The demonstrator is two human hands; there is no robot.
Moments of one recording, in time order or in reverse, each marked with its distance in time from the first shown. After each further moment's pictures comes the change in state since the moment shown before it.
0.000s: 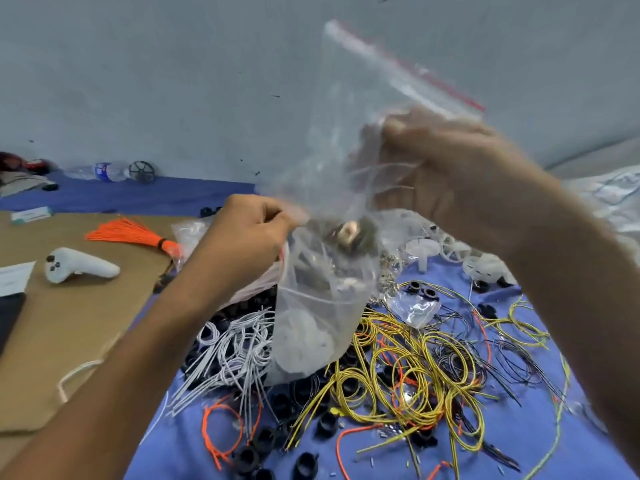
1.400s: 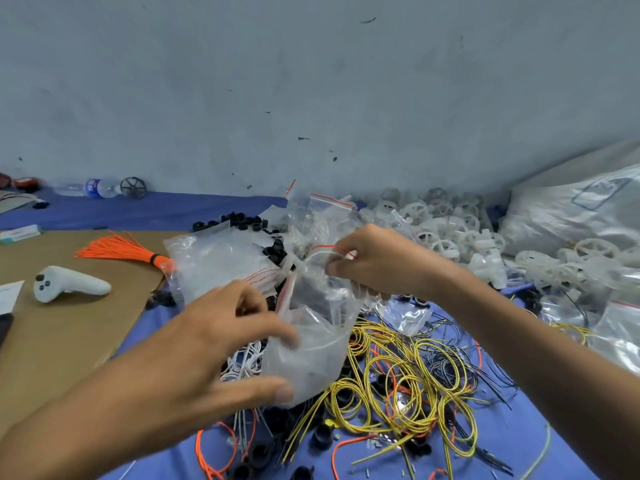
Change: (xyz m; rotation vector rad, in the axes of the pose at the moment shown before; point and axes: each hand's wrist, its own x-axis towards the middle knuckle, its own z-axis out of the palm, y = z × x) left_hand -0.094 0.002 -0.044 0.558 -0.404 0.418; right_hand 0.009 0.082 -0.005 -1.100 -0.061 0.282
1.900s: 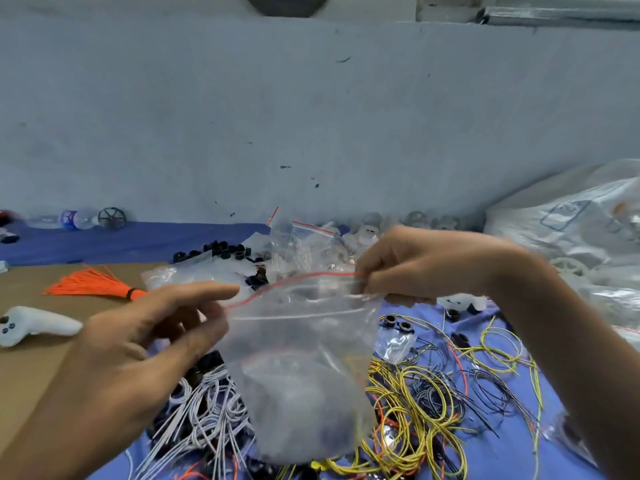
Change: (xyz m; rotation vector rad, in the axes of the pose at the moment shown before) left_hand 0.012 -0.010 -0.003 -0.377 0.534 -0.118; right_hand -0.039 -0.004 -0.076 0.105 -0.272 -0.042
